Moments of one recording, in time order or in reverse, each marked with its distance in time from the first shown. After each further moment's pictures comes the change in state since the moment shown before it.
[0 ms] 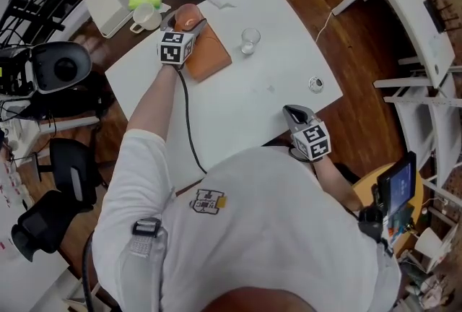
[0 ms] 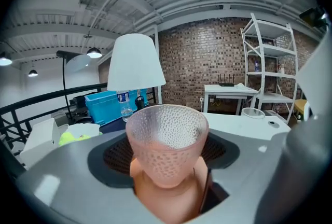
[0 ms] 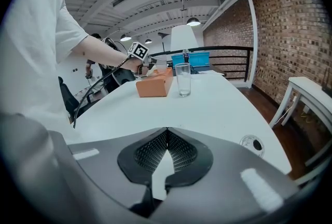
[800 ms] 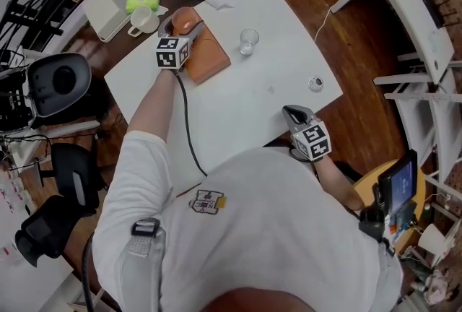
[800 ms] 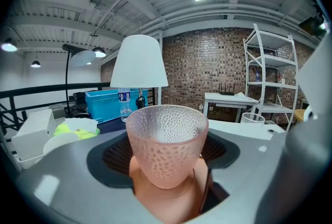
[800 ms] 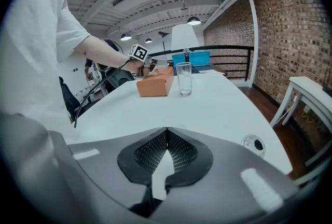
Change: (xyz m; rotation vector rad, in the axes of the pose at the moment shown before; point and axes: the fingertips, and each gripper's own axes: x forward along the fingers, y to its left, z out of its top) left arm 0.004 0.004 -0.006 -0.073 -0.070 -0.022; right arm 0.004 0.003 0.000 0.002 0.006 0.005
